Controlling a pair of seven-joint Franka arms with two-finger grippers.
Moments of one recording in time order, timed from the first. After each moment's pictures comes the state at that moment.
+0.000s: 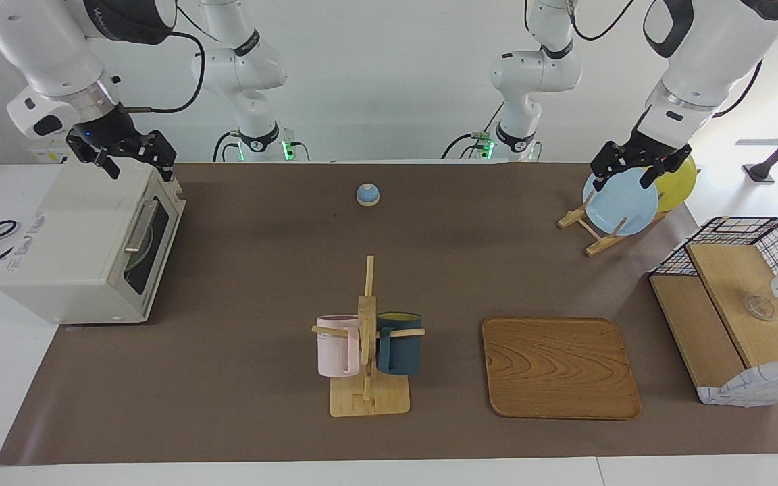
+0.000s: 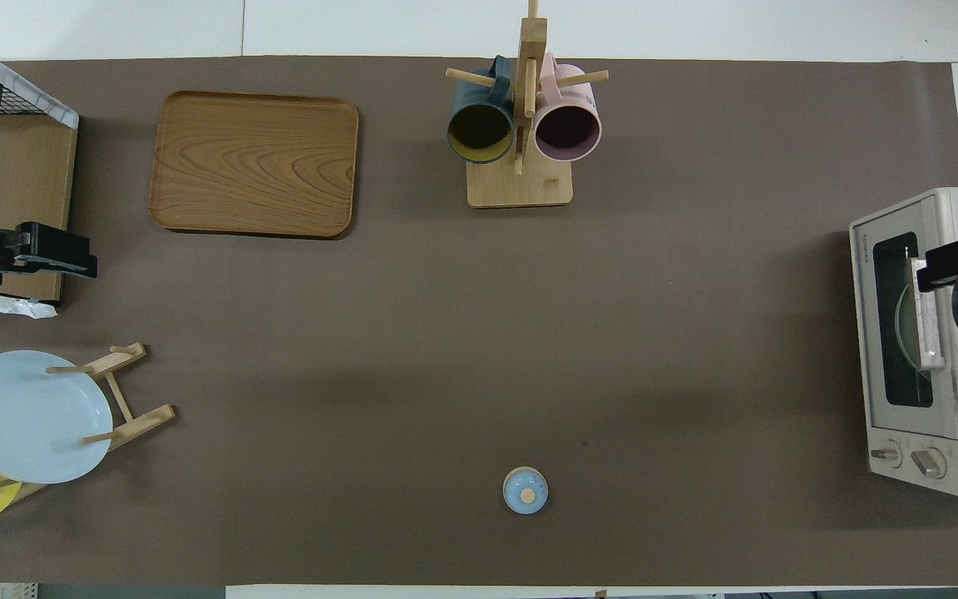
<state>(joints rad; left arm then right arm) -0.09 -0.06 0.00 -1.67 -0.02 1.60 -0.08 0.05 -0.04 -0.13 -1.62 -0.03 1.49 -0.03</state>
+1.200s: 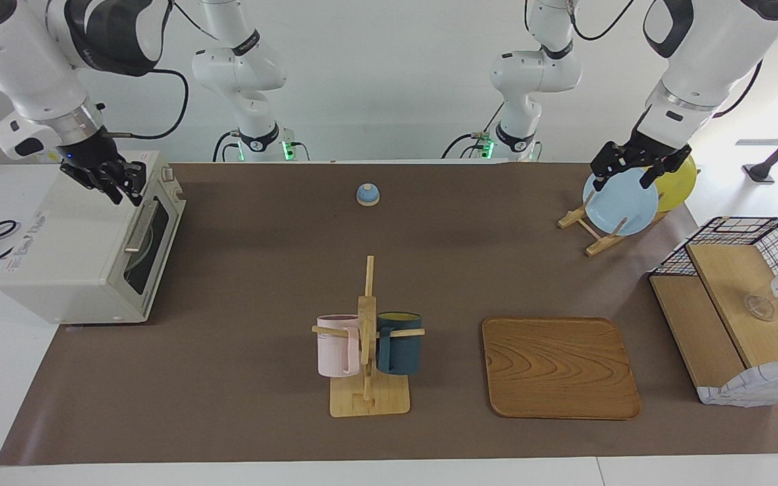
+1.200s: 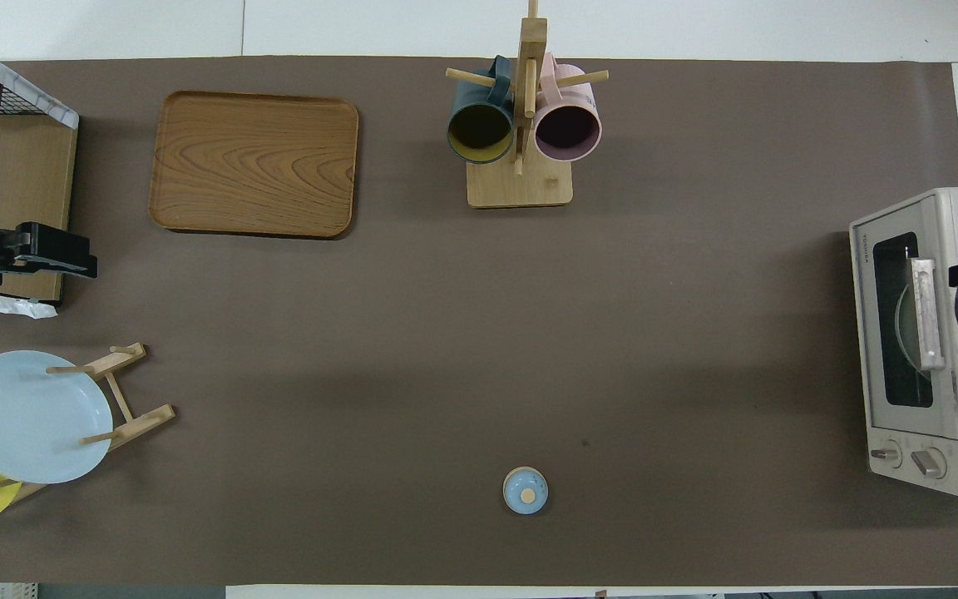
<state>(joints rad) -0.09 -0.06 0.00 -1.67 -0.02 1.60 -0.08 -0.04 -0.07 -0.13 -1.84 -0.06 1.77 -0.05</state>
